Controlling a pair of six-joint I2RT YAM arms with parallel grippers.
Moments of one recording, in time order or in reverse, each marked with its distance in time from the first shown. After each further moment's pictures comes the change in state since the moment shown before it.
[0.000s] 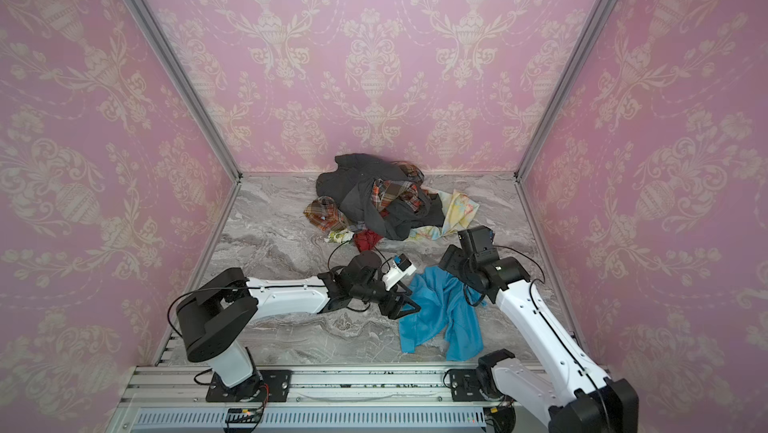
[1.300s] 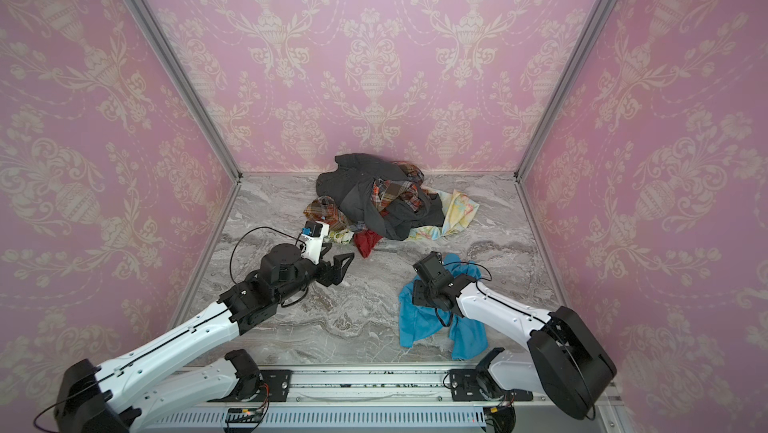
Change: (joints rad) left arm 0.220 -0.727 -0.154 -0.357 -0.618 -0.032; right arm 0.328 0.199 -0.249 0.338 0.042 -0.080
